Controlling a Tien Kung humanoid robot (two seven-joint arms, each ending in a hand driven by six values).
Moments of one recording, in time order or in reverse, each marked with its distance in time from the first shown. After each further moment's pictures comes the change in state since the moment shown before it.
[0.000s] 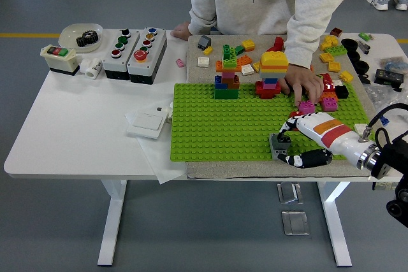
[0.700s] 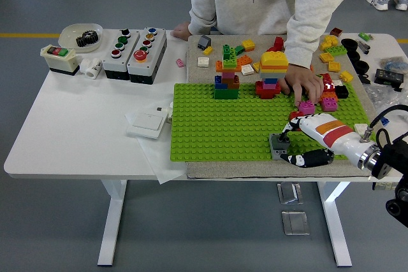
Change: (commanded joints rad) left arm 0.004 0.000 0.015 0.000 -0.015 -0.001 -0.004; right arm 0.000 0.012 -0.007 -0.036 0.005 -0.003 0.001
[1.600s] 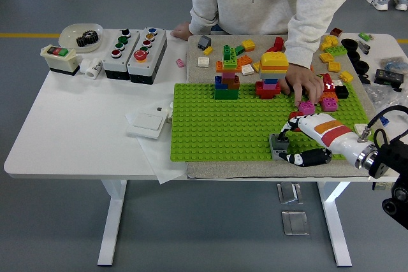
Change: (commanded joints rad) left arm 0.001 0.000 -0.004 0.000 0.006 -0.001 0.003; right arm 0.009 0.020 -0.005 -0.034 0.002 -0.003 0.000
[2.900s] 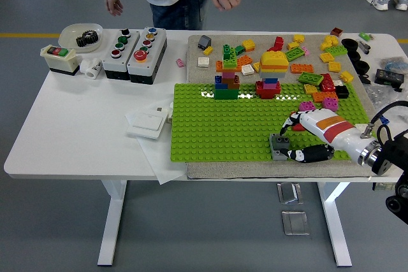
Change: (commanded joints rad) left arm -0.001 0.000 0.003 0.000 -0.006 0.000 -0.002; right arm -0.007 -0.018 0.031 0.039 -0.002 0.007 -0.007
